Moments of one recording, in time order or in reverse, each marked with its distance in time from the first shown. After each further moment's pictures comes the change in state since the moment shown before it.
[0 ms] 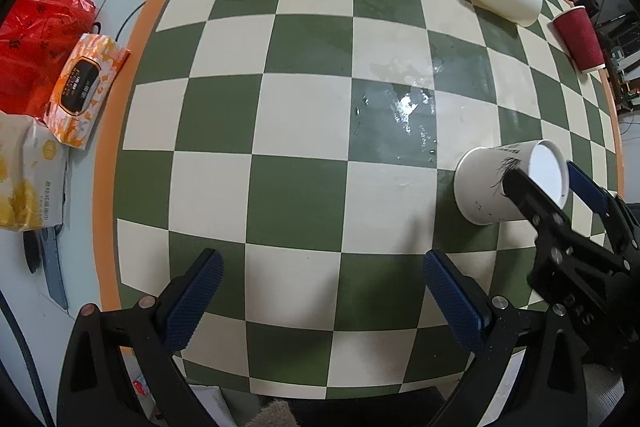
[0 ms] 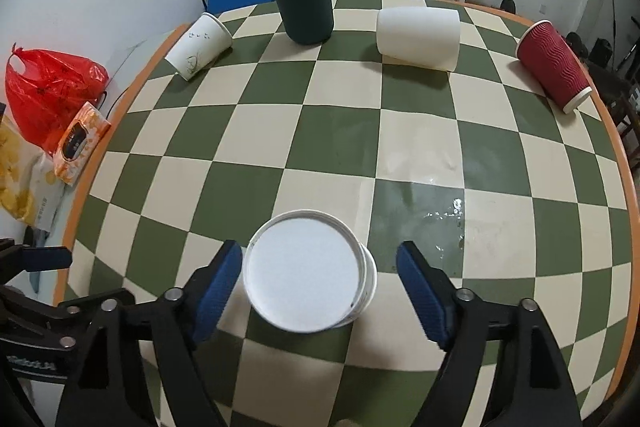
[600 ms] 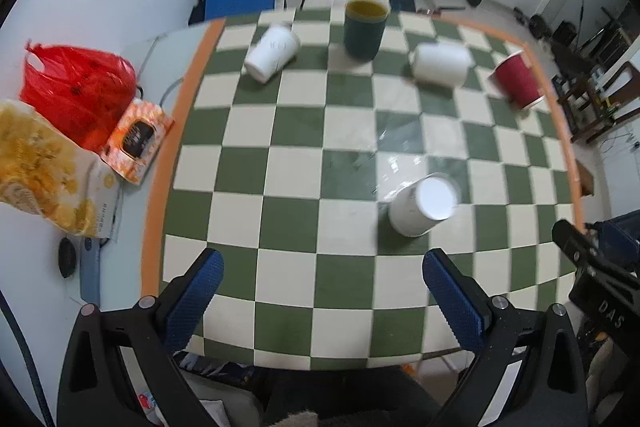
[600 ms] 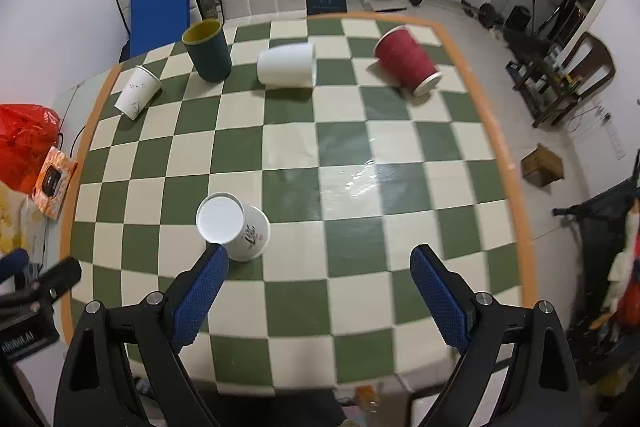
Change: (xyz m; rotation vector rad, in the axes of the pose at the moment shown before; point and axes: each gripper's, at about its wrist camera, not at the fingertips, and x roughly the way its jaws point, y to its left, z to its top) left arm -0.142 -0.028 -0.032 0.021 -0.238 0.005; right arm -0.167 -0.036 -0.007 0.161 0.040 -0.262
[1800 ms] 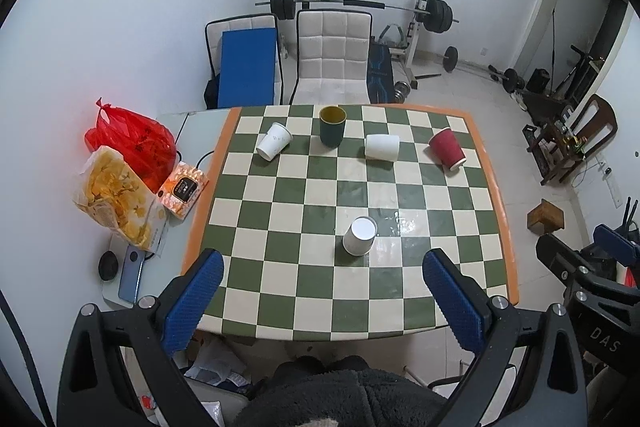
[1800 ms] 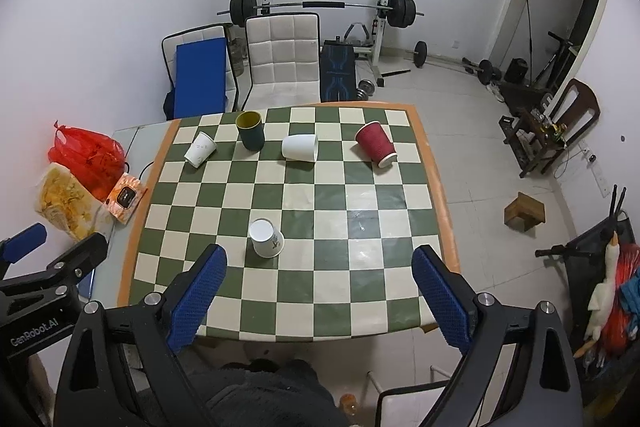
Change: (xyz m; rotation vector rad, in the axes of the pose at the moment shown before) left arm -0.221 -0.029 -0.039 -0.018 -0.241 -0.020; right arm -0.276 -0.045 -0.027 -0.057 -0.192 0.051
